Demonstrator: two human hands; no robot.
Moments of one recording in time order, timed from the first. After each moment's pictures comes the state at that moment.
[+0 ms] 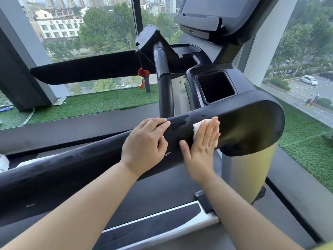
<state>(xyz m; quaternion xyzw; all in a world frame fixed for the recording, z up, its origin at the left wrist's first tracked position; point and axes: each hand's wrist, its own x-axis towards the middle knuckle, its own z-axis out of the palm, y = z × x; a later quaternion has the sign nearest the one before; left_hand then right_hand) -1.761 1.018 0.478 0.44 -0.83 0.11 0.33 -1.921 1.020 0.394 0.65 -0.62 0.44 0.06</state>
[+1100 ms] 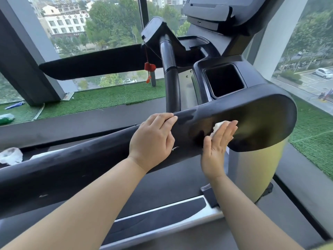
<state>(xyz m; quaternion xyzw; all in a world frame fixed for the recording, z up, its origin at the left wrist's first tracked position) -1.761 1.018 0.477 0.44 -0.84 0.13 0.29 -1.932 1.015 0.373 0.56 -0.62 0.55 -0.07</state>
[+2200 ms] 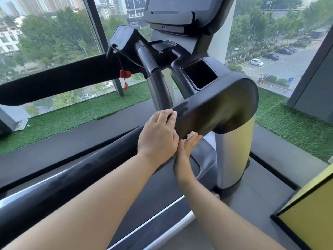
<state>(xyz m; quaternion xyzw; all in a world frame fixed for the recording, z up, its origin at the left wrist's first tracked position) -1.750 1.019 0.485 0.39 -0.89 0.10 0.22 -1.813 1.050 0.382 0.33 -0.52 0.71 -0.35</state>
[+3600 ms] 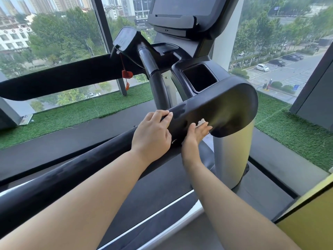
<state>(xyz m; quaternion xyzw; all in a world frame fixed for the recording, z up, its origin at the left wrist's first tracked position) -1.746 1.019 0.485 0.41 -0.87 0.08 0.25 -1.855 1.038 0.429 0.28 -0.62 0.67 -0.31</state>
